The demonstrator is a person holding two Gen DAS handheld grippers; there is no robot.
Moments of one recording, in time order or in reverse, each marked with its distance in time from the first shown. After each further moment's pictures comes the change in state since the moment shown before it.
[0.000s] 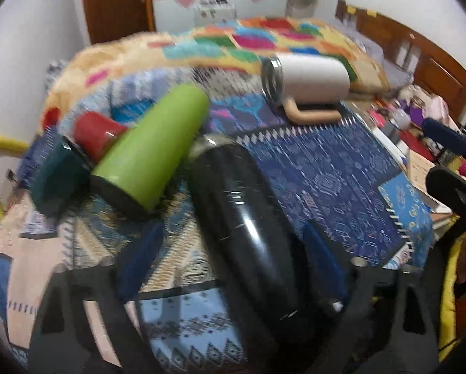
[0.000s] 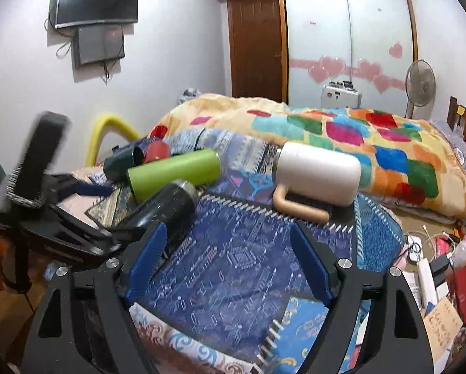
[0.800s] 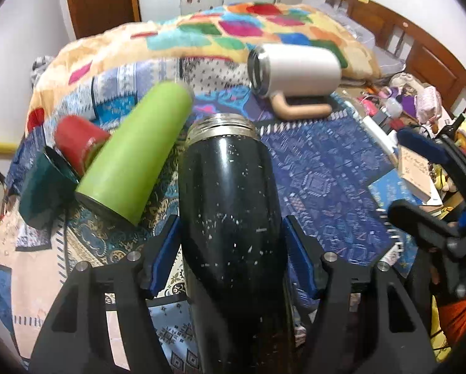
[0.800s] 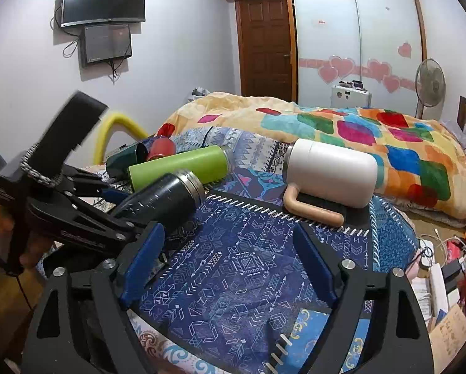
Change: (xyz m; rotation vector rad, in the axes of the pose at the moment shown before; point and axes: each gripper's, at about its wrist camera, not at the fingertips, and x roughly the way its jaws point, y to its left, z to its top) left arm -0.007 -0.006 0.015 0.038 0.029 -0.025; right arm 0.017 0.002 -0.006 -0.013 0.008 0.042
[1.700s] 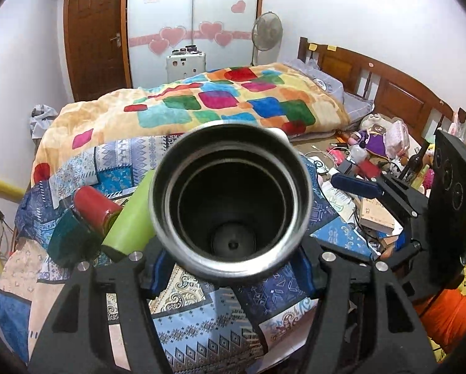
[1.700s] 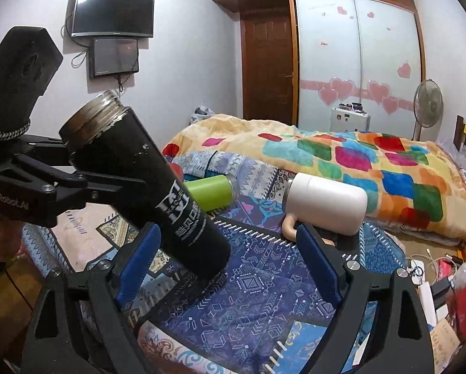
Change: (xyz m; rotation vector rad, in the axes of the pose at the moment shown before) left arm -0.088 -0.028 0.017 0.048 -0.264 -0.059; right arm -0.023 0.006 0.021 -0.027 -0.082 -0.003
